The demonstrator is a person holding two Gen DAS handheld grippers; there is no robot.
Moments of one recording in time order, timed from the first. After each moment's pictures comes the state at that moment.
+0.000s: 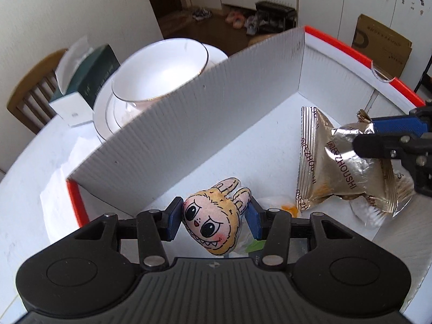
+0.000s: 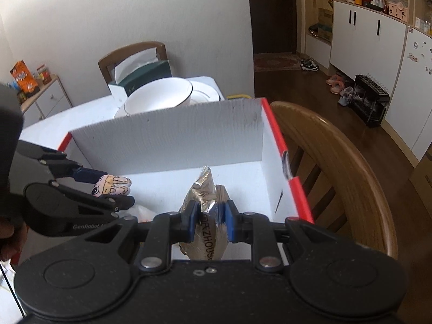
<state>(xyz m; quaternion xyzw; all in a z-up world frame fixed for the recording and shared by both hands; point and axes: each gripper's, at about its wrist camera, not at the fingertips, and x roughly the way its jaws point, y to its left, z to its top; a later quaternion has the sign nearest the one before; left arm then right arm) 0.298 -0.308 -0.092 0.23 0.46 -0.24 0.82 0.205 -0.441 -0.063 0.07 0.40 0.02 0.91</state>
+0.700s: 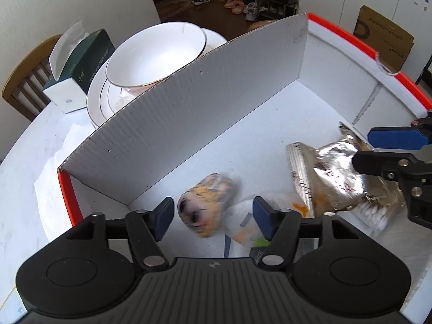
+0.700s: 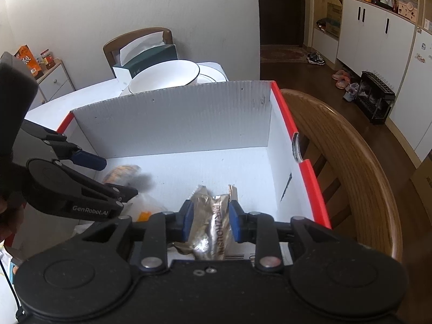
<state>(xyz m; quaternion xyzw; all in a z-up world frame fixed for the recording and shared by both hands) 0.300 -0.310 -0.095 0.23 0.49 -0.23 0.81 0.207 -0.437 -0.071 0.05 0.42 0.03 0.90</state>
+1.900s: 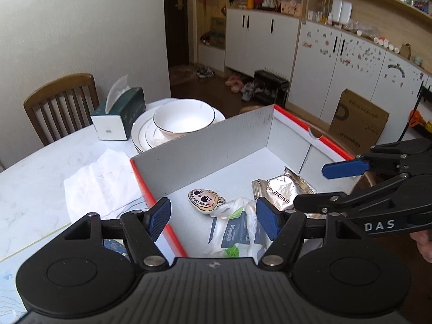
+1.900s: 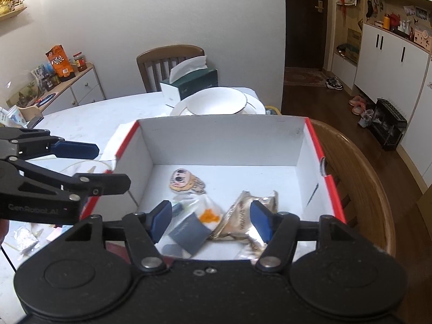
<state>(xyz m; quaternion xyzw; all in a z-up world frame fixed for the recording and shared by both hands) 0.198 -0.222 -0.005 0.10 0.35 -0.27 0.89 0.159 -0.389 -0.018 0.03 0.38 0.08 0.92</state>
